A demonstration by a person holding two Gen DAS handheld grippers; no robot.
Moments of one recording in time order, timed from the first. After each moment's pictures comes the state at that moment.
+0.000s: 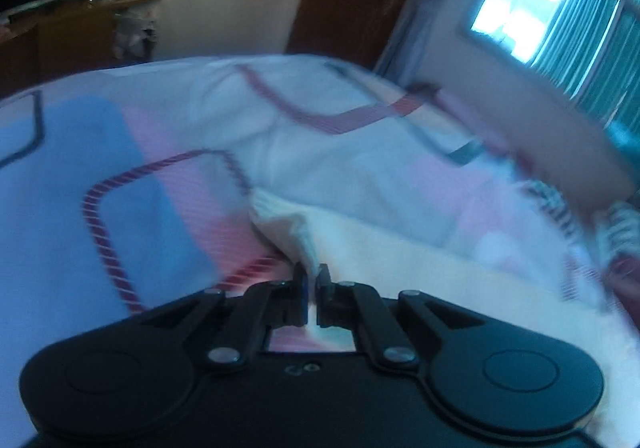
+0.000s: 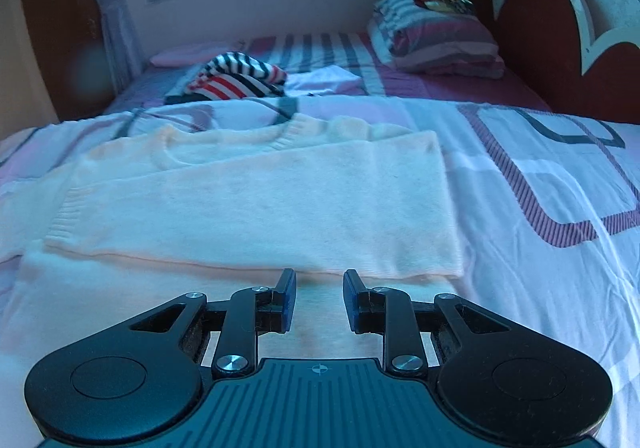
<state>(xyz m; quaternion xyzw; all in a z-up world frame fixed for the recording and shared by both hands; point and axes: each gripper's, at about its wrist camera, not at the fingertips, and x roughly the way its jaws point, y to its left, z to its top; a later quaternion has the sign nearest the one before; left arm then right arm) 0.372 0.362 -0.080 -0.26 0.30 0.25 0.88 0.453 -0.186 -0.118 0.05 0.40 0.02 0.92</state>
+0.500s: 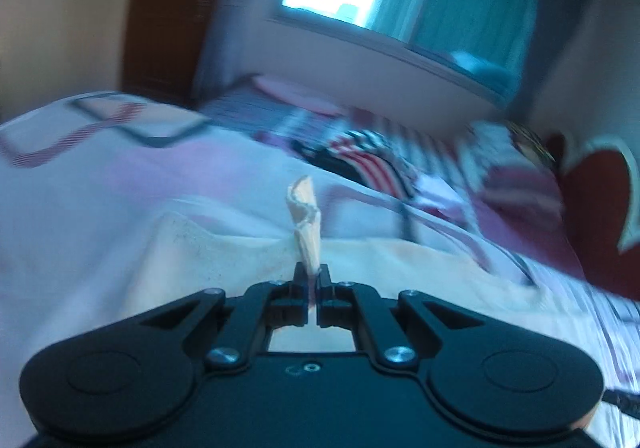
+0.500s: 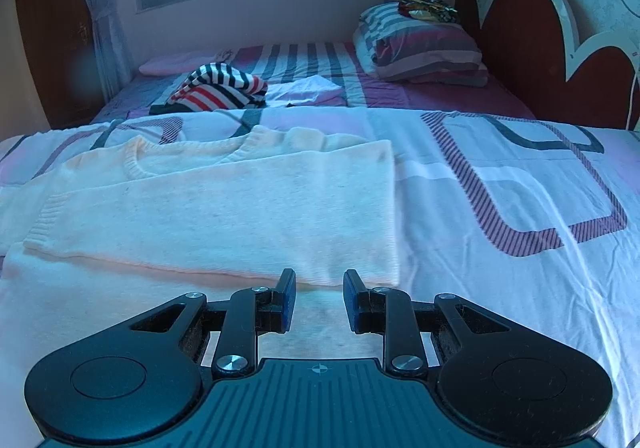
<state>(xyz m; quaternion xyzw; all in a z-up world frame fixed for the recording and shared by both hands) 0.431 0.145 -0.040 -0.14 0.30 0.04 0.94 0.439 -0.224 -0.112 0.05 0.38 0.00 0.92</state>
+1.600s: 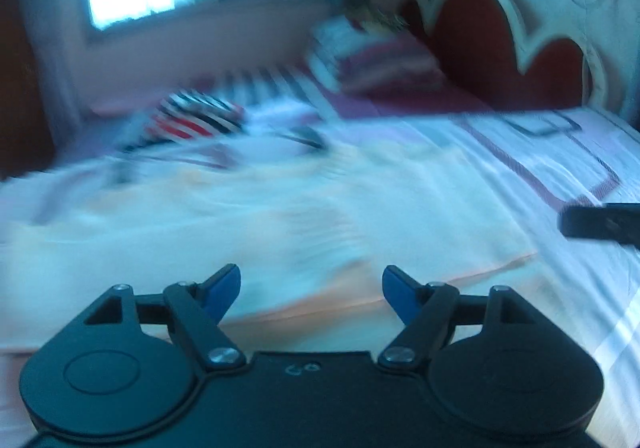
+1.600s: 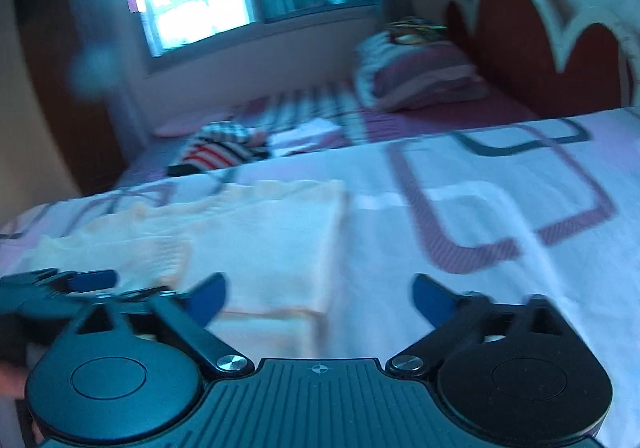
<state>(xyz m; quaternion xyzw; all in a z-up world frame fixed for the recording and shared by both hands) 0.423 -0.066 -0.090 0.07 0.32 -0.10 0.94 0.411 -0.299 -0.088 0.14 0.32 0.05 0.94</state>
